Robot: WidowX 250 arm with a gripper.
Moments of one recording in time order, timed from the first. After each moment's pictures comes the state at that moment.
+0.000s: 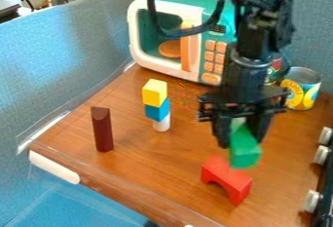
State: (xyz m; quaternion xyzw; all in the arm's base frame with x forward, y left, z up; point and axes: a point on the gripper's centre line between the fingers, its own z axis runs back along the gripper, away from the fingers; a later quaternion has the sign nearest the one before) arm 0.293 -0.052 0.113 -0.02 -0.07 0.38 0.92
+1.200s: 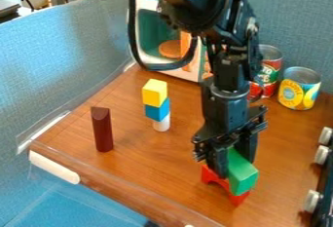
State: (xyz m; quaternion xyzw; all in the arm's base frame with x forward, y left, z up) arm 0.288 -0.041 0.067 -0.07 -0.01 0.52 0.85
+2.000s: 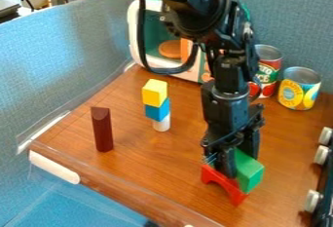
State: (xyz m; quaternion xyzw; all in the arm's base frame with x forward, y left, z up) arm 0.301 -0.044 0.058 -0.10 0.01 0.58 0.81
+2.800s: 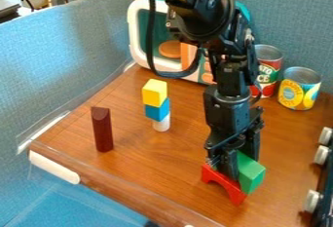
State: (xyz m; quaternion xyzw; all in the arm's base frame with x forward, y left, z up) arm 0.309 -0.044 0.051 -0.10 0.01 0.60 0.80
